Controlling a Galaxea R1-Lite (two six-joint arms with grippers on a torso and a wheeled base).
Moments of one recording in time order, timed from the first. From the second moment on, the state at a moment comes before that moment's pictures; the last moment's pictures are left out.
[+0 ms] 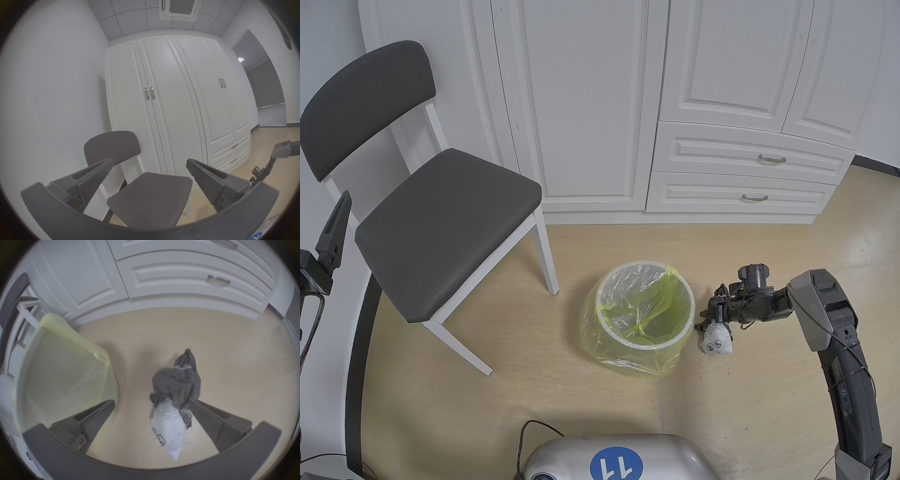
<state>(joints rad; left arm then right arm) -0.33 1.00 -0.28 -1.20 0.31 0.36 0.04 2.88 -1.97 -0.18 0.16 -0.02</state>
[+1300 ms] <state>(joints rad) -0.32 0.99 -0.26 -1.20 0.31 0.36 0.00 3.02 -2.00 -0.12 0.14 -0.06</state>
